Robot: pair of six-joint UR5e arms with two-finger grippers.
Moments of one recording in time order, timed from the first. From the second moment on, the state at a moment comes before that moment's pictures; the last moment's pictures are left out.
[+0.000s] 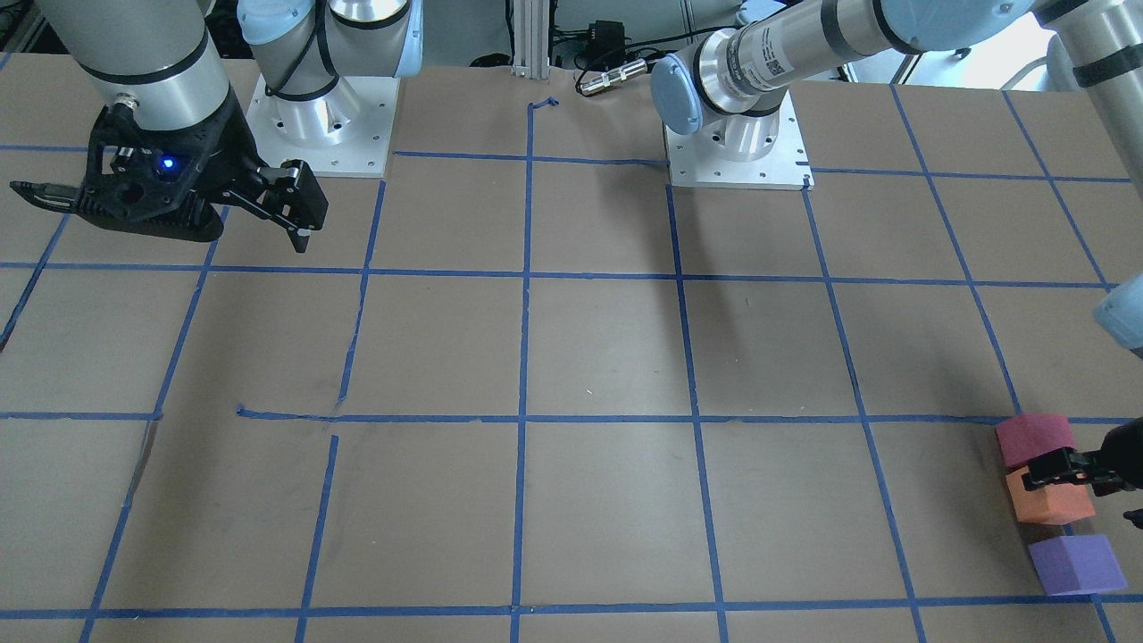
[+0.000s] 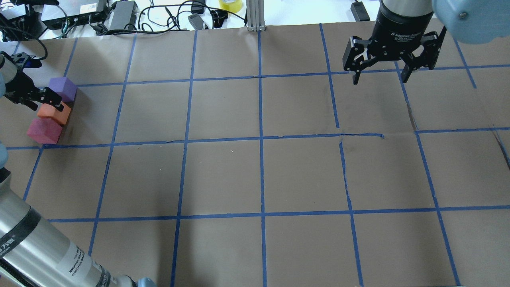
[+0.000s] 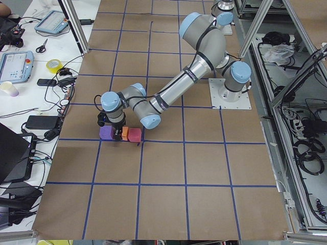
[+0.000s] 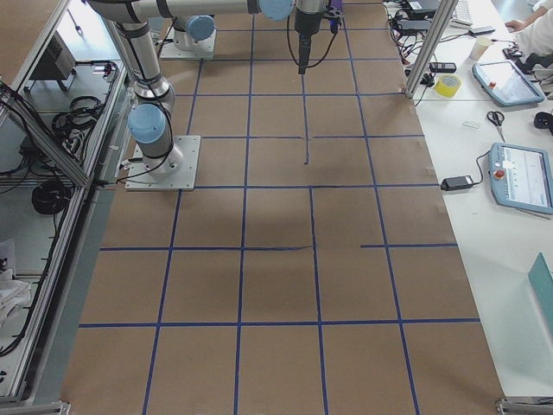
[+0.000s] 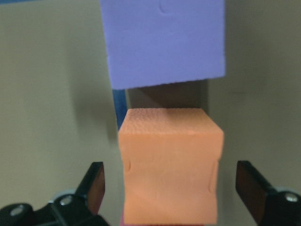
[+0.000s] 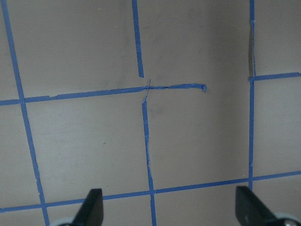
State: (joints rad) left arm -0.96 -2.23 -1.34 -1.14 1.58 0.69; right arm 1.60 -1.49 1.46 -1.49 -1.65 0.11
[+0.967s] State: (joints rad) left arm -1.12 -1.64 -1.39 -1.68 1.51 0.39; right arm 1.58 -1.50 1.46 -1.49 -1.65 0.11
